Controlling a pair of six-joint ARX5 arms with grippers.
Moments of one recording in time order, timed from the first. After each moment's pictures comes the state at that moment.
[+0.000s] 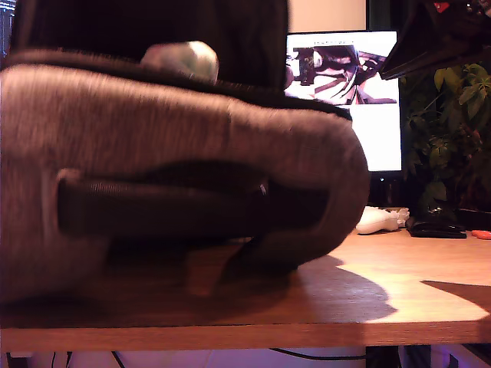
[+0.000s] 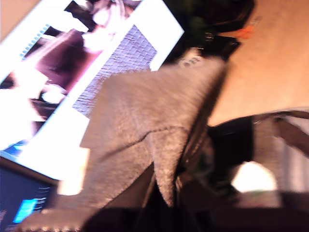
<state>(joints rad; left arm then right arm) -0.72 1.11 1.25 -0.59 -0.10 0.53 0.55 0.80 0.55 -0.06 0.02 -0.08</state>
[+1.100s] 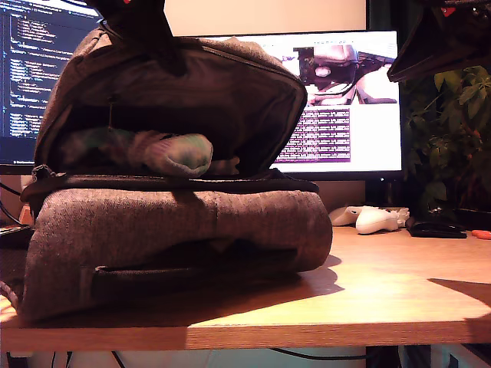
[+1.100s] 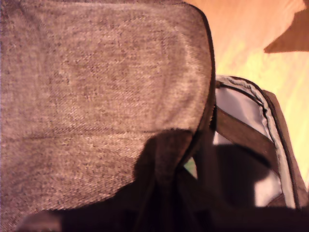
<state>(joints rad) -0.64 1.28 1.15 -0.55 0.05 0.51 0.52 0.80 0.55 -0.06 0.01 -0.08</state>
